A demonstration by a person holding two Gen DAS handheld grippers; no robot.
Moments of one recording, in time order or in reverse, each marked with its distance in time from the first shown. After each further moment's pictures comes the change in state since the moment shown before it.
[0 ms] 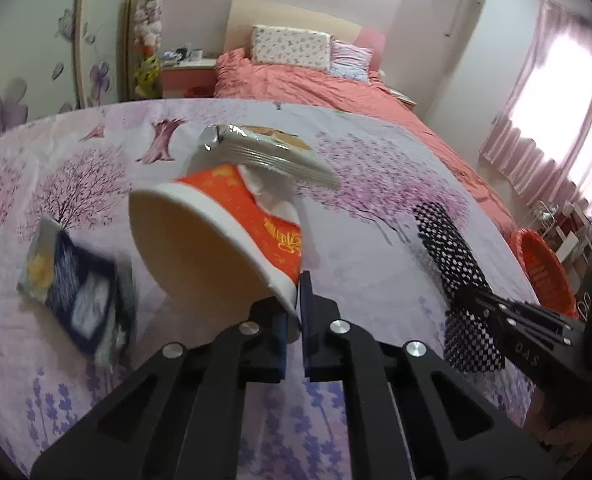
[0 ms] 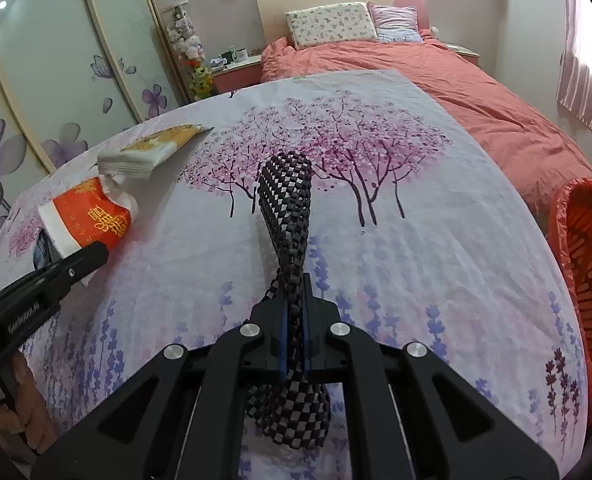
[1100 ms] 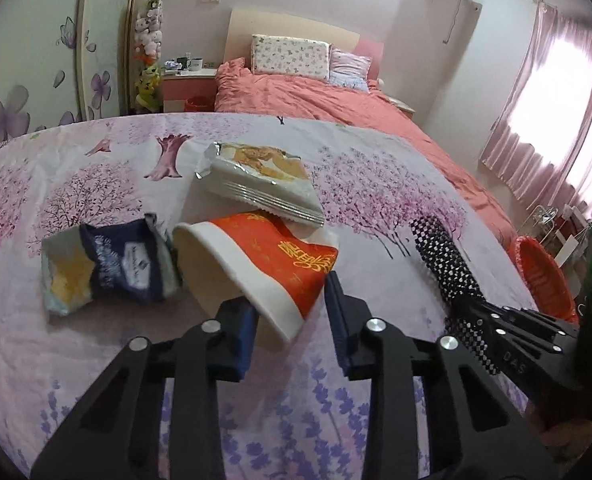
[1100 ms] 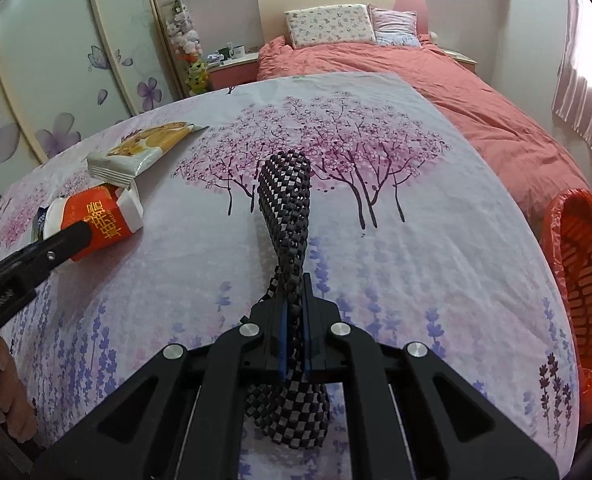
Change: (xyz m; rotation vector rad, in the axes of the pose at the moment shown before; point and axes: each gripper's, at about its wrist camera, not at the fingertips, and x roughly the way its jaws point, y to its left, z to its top) left arm -0.001 0.004 0.006 -0.005 -0.019 0.012; right arm 0.005 0.012 0.001 -0.037 0.008 -0.050
